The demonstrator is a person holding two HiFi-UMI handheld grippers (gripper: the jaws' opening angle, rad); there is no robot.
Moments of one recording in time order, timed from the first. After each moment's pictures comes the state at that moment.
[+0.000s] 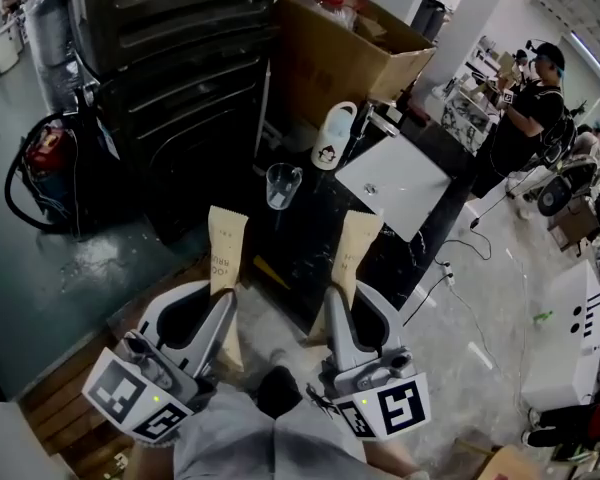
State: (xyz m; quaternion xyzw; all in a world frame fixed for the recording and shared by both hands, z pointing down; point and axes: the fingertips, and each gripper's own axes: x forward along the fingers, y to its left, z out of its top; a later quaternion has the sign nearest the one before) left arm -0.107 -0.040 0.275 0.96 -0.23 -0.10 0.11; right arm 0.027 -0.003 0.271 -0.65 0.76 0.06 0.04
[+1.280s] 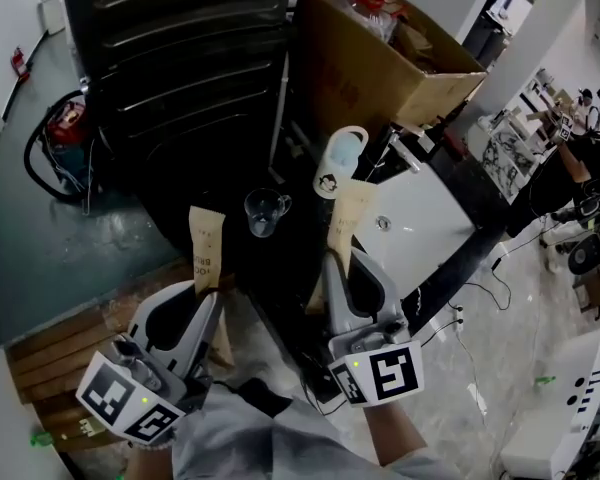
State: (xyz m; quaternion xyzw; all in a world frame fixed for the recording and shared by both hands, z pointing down) left arm 0.013 -0.108 0.280 0.92 -0.36 -0.10 0.12; right arm 0.170 -0.143 0.285 -0.56 0.82 0.06 0.04
